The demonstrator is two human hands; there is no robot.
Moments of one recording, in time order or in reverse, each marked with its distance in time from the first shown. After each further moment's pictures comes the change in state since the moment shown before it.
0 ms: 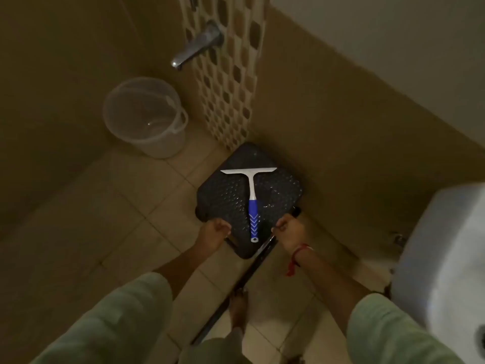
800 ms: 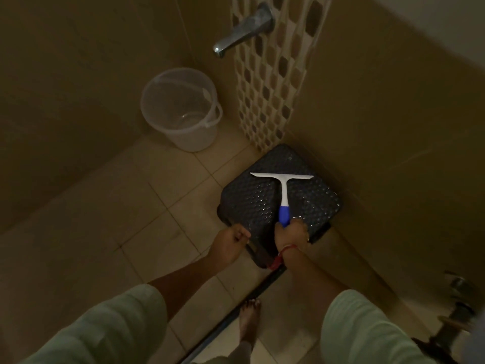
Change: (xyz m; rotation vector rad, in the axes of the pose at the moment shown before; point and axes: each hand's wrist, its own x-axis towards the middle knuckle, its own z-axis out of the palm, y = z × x) left_hand 0.011 -0.026 -0.003 0.171 0.119 0.083; right_hand 0.056 -0.030 0.080 -0.037 0.219 0.105
